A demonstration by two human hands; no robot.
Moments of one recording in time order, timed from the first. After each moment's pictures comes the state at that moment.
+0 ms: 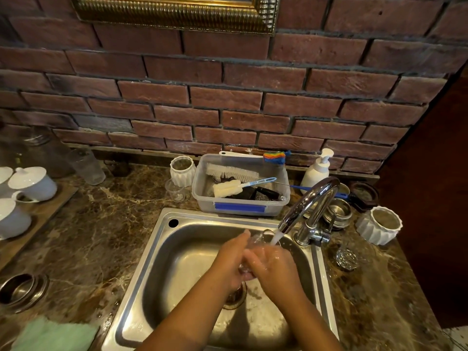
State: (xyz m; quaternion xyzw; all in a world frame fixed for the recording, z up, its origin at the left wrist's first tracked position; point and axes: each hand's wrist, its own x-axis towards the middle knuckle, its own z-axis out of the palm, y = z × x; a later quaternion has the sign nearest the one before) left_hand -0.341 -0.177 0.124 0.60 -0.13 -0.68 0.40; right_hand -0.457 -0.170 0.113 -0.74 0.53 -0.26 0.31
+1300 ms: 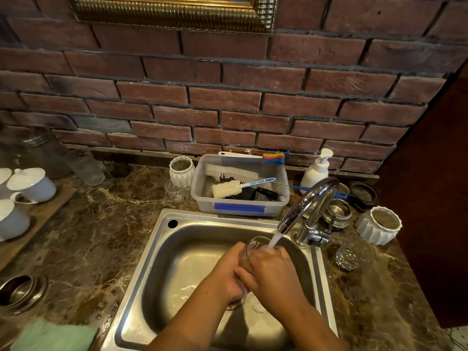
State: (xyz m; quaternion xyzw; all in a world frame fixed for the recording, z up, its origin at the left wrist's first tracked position) left_hand -0.337 -0.168 0.110 0.51 0.01 -0.78 0.36; right_hand -0.452 -0.160 0.129 -0.85 0.50 -0.09 0.10
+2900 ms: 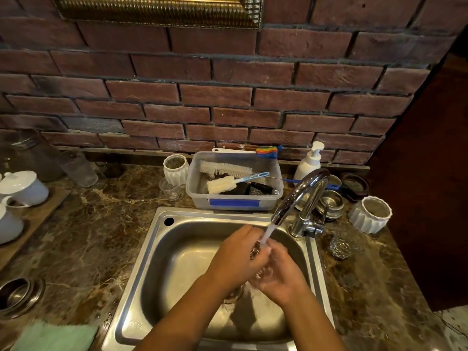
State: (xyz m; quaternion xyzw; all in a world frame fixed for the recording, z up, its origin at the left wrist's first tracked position) left_hand -0.341 -0.166 0.117 0.58 -0.73 -0.26 0.26; right_hand -0.467 -0.162 0.108 -0.08 0.49 -0.39 0.77
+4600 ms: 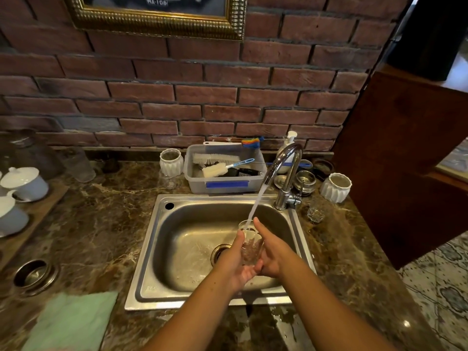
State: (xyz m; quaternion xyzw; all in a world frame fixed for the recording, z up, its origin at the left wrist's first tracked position) left_hand -0.348 -0.052 0.122 0.50 -0.03 -0.76 0.41; right_hand -0.459 -0.098 0.099 -0.15 0.55 -0.27 0.77
